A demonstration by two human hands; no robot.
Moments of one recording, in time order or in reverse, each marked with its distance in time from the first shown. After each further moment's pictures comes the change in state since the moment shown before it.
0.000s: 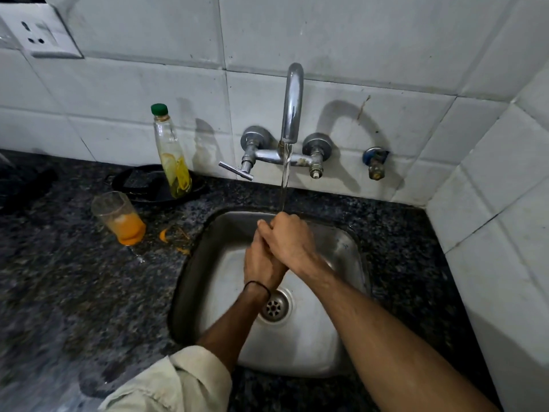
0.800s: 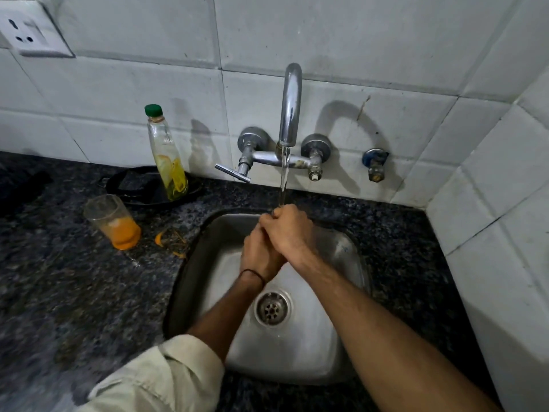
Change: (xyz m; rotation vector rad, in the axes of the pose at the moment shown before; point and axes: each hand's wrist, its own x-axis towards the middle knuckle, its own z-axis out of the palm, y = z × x) left_hand 0.032 0.000 -0.003 0.139 -0.116 0.023; right_hand 0.015 -0.002 -0.006 0.284 0.064 0.066
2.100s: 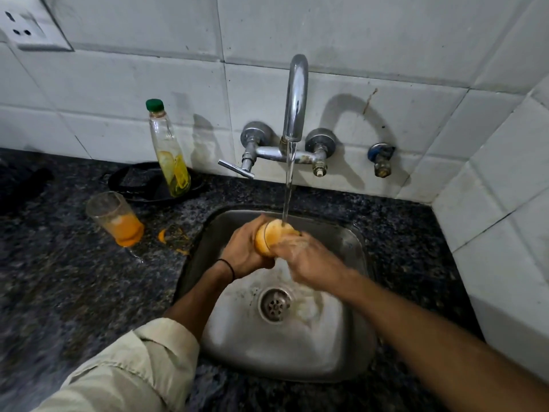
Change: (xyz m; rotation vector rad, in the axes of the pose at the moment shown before) left_hand 0.018 -0.028 -0.041 0.062 -0.248 0.276; right_hand -0.013 0.071 0.000 -0.460 -0.316 -0.656
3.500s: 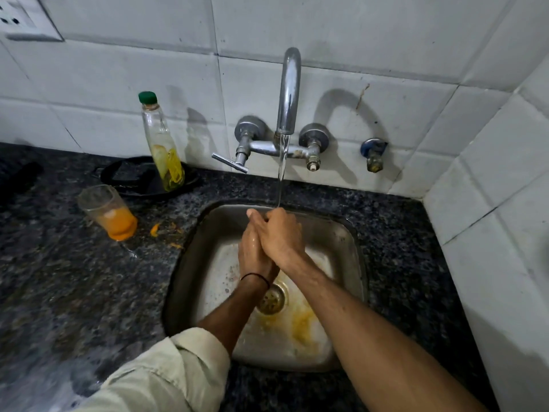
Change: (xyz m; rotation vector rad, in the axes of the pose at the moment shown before) left_hand -0.014 0.034 0.059 -0.058 0.438 -0.216; right_hand 0.045 -0.049 -0.008 0.434 0.290 0.650
